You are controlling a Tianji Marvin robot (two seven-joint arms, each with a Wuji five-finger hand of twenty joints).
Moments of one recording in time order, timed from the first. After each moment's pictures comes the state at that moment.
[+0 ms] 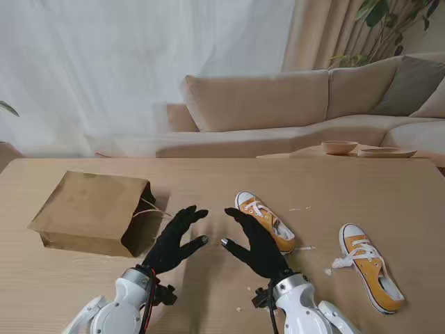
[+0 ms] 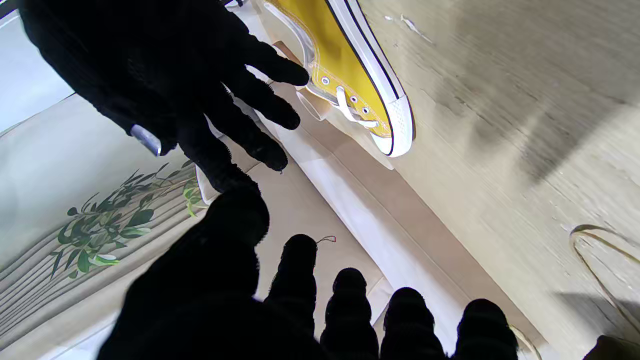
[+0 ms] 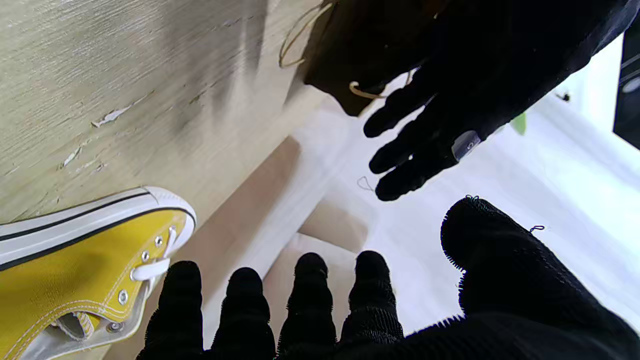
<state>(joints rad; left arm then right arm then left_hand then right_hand) 1.80 -1.15 -1.13 -1.76 0.36 -0.07 0.15 -1.82 -1.16 1.09 -1.77 -0.43 -0.05 -0.25 0.75 -0.15 0.37 -0.08 0.26 0.01 0.26 0.19 0.15 0.02 0.04 0.25 0.04 0.05 -0.01 0.07 -0.06 0.20 0.00 0.08 0.34 -0.17 0.48 -0.03 0.16 -0.16 0.02 0.64 0.20 -0.09 0.20 0.14 0.11 0.02 0.06 0.18 -0.03 0.09 0.33 0.56</state>
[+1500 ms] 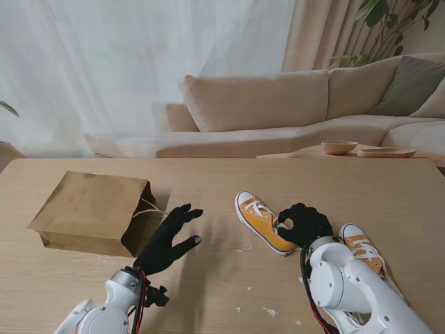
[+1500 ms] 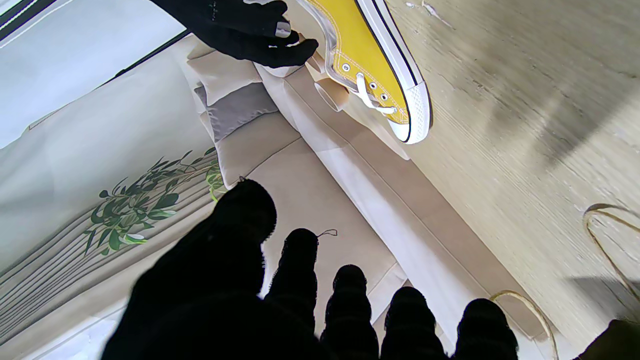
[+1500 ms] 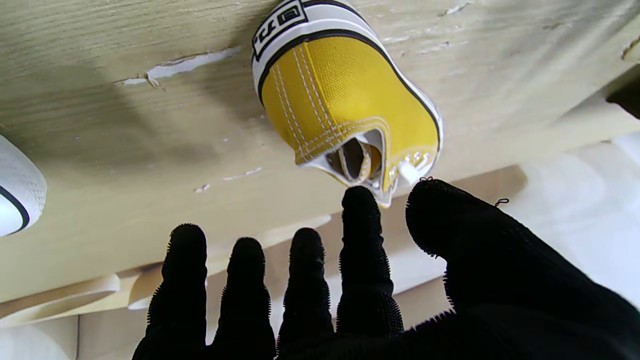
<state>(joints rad) 1.85 -1.14 -1.20 -1.80 0.33 -0.15 0.12 -1.71 -1.07 1.23 -1.84 -0.85 0.45 0.16 0.78 -0.17 0.39 -0.08 0.29 0.01 0.27 0.20 0.15 0.02 0.08 0.27 0.04 0.06 -0.01 0.10 -0.06 0.20 0.01 0.10 0.41 -0.30 0.73 0.04 0.47 -0.11 0.44 0.69 0.20 -0.06 0.59 0.30 0.12 0.02 0.46 0.30 0.10 0.09 0.61 0.61</state>
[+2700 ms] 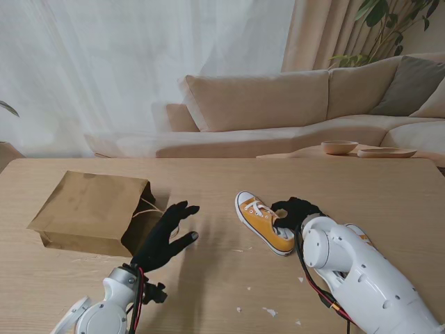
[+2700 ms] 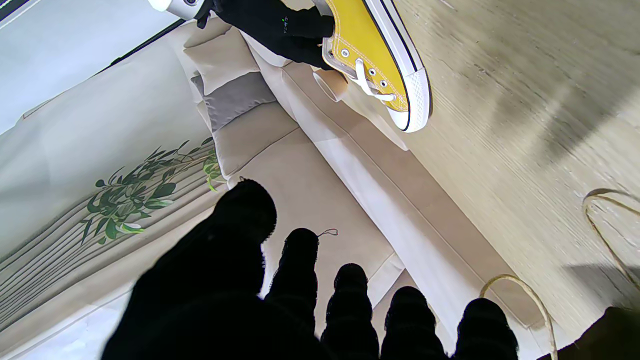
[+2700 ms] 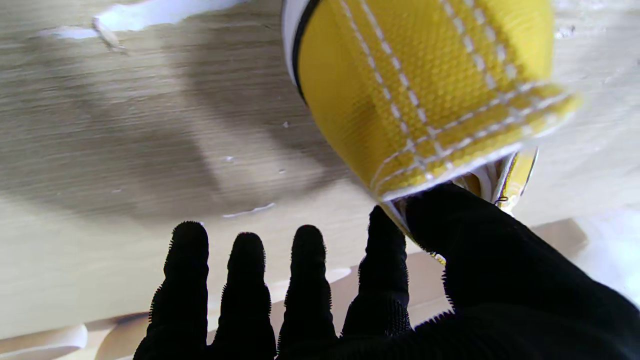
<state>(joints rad) 1.85 -1.14 -1.21 -1.80 0.32 -0.14 0.13 -1.38 -1.05 1.05 -1.50 -0.74 0.43 0.24 0.78 -0.17 0.39 -0.08 0.29 0.02 0.28 0.20 0.15 0.03 0.09 0.28 0.04 0.06 -0.01 0.11 -0.06 0.20 0.01 0.11 0.43 -0.29 0.73 0.00 0.40 -0.31 0.28 0.61 0.20 -0.07 0.67 0.33 0.14 0.02 0.52 0.33 0.10 0.07 0.67 0.55</state>
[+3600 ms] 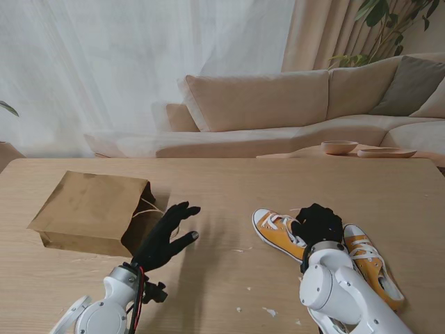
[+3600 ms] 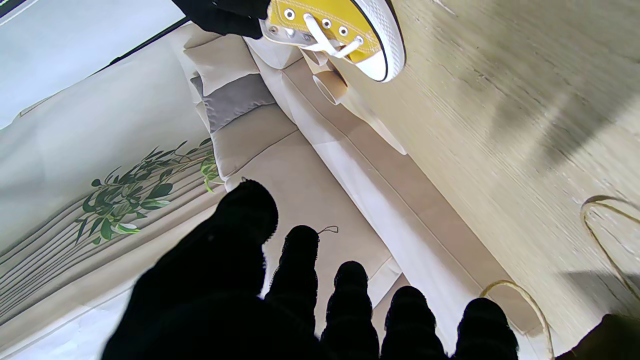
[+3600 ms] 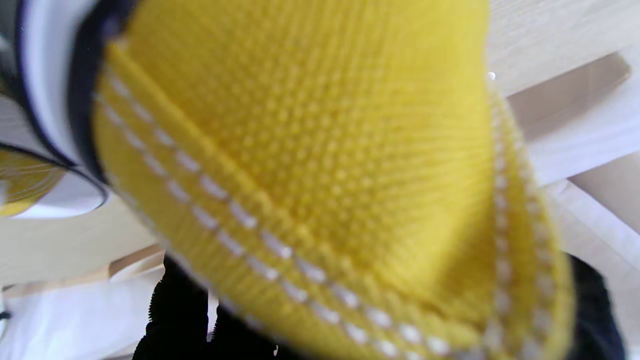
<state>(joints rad) 1.85 -1.14 -1.21 -1.81 0.30 -0.13 0.11 -1.74 -1.14 1.22 -1.81 -0.76 0.62 -0.16 0.78 -0.17 0.40 -0.08 0.30 0.02 0.30 0.20 0.16 0.03 0.11 0.28 0.04 0.06 -0.01 0.12 -0.06 0.20 0.01 0.12 0.58 -0.40 0.77 -0.15 0.78 -0.04 0.83 0.60 0.48 -0.08 0.79 0.39 0.24 0.04 0.60 0.37 0.12 0.07 0.79 0.52</state>
